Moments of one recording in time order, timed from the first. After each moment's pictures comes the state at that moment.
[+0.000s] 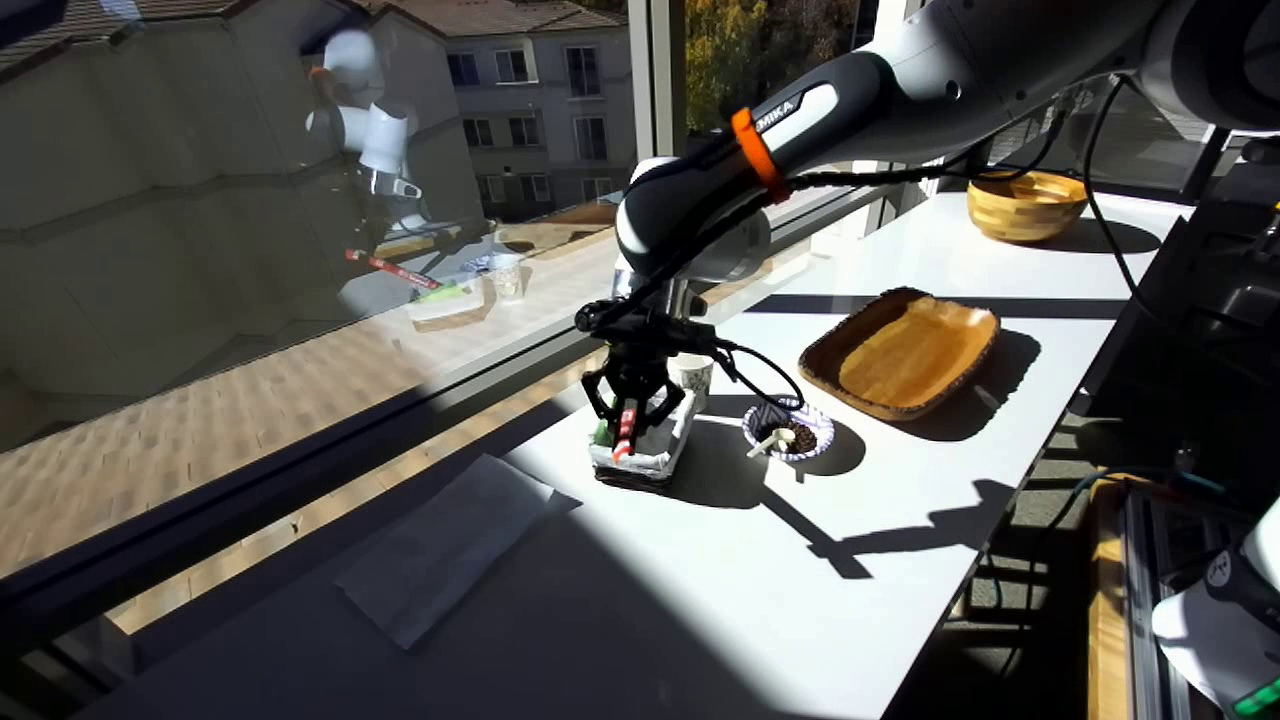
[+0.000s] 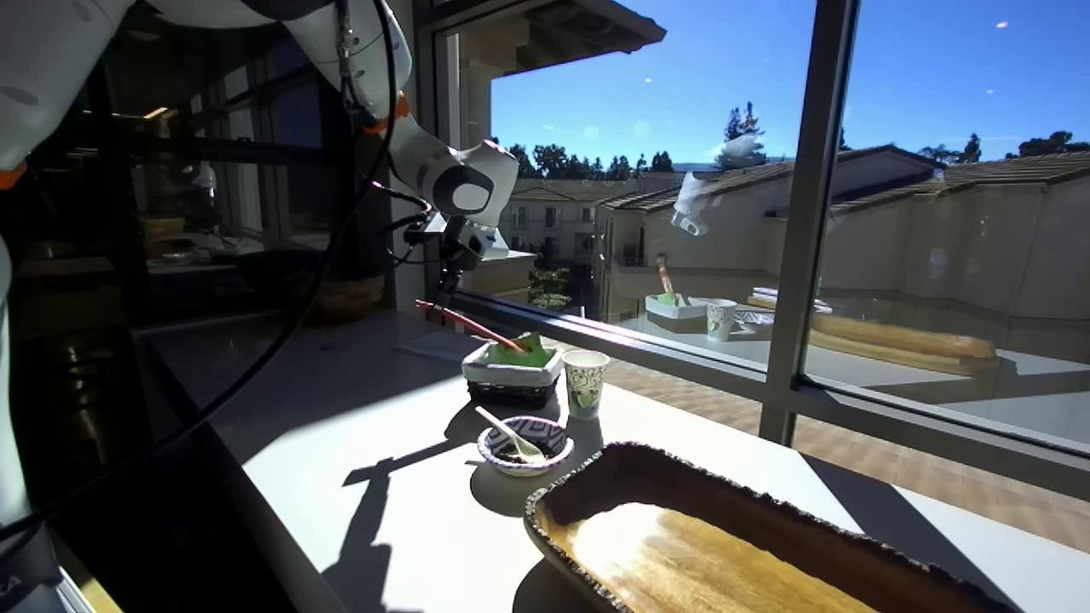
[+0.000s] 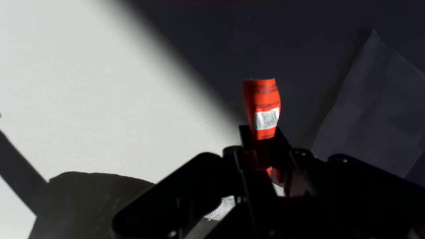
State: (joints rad) arm 0.08 0.49 0.09 -1.74 0.49 2.21 0.78
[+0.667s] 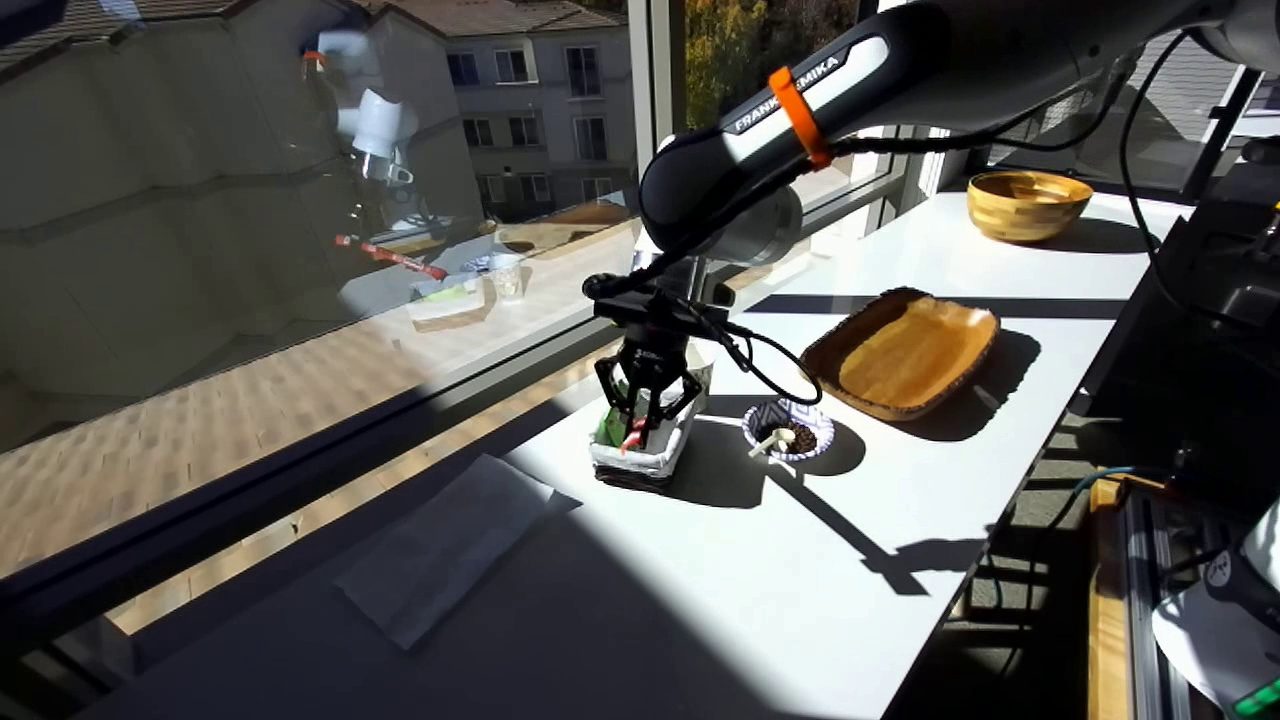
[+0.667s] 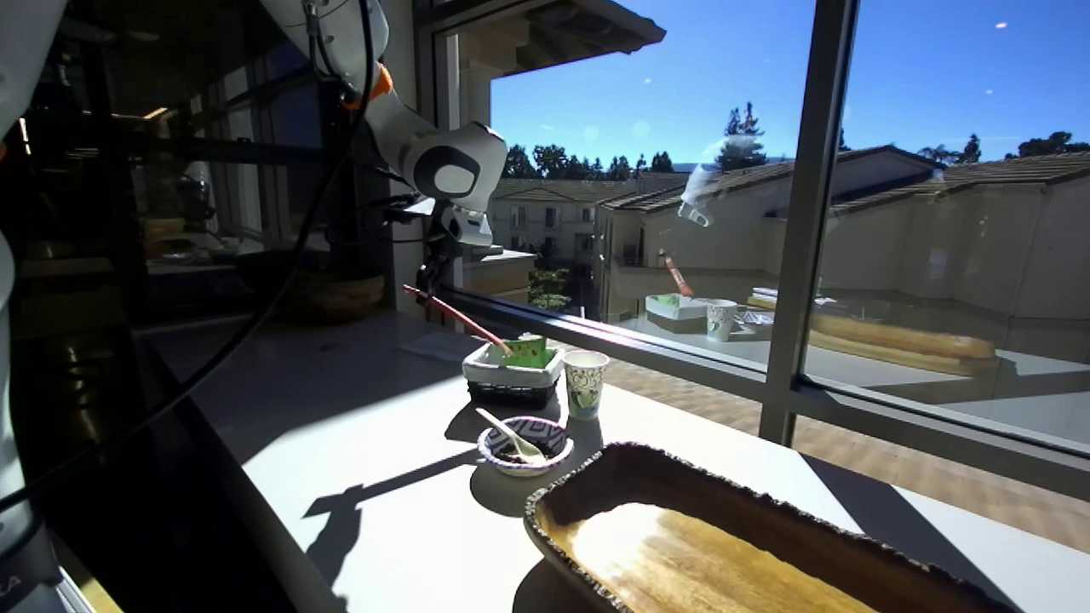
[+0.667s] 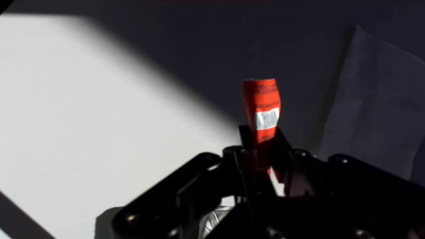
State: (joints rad) arm 0.09 0.36 0.08 -1.87 0.54 2.23 0.95
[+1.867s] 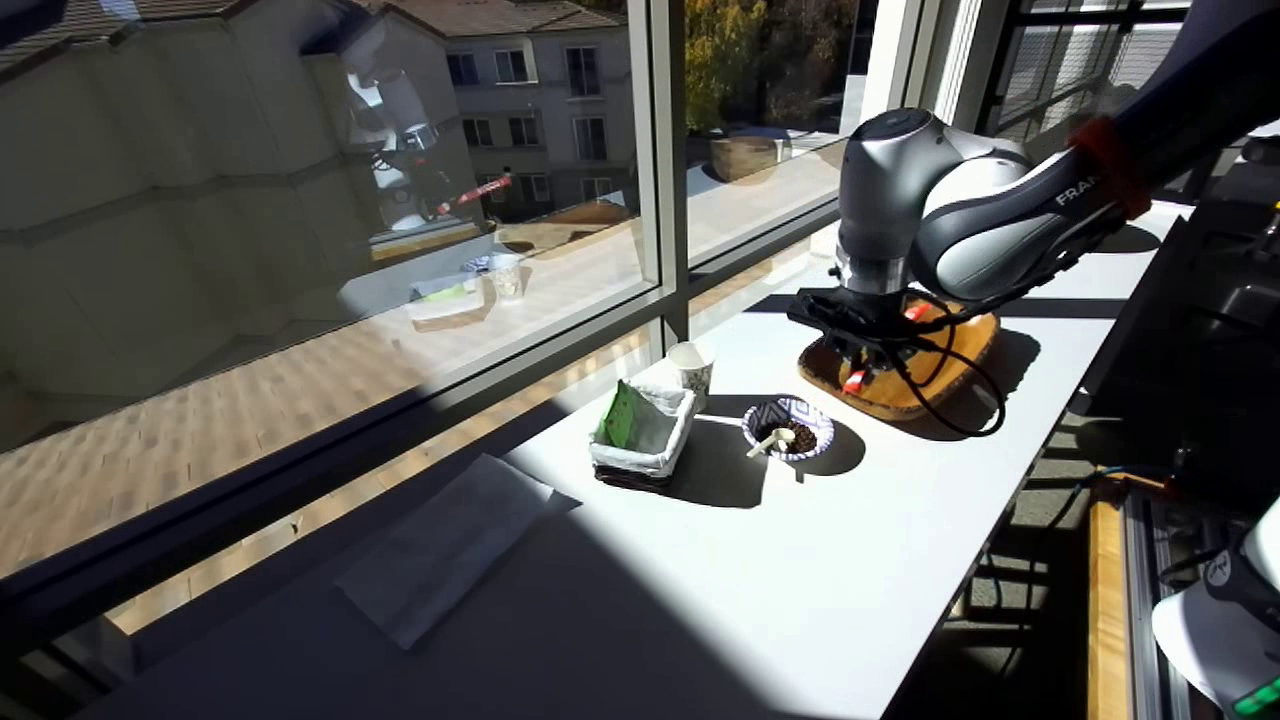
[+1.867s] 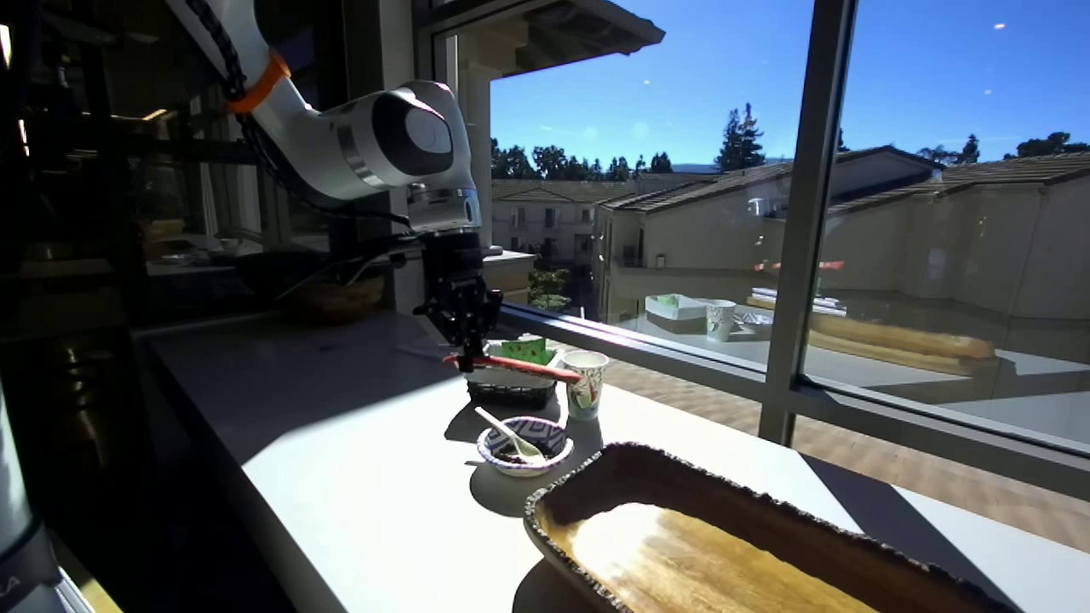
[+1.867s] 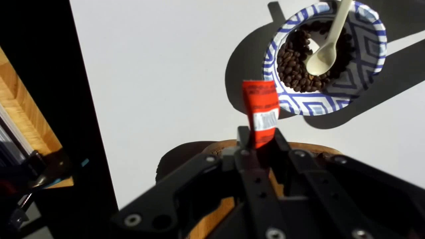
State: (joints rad) arm -0.09 -0.18 -0.02 -2.57 -0.37 2.39 1.85
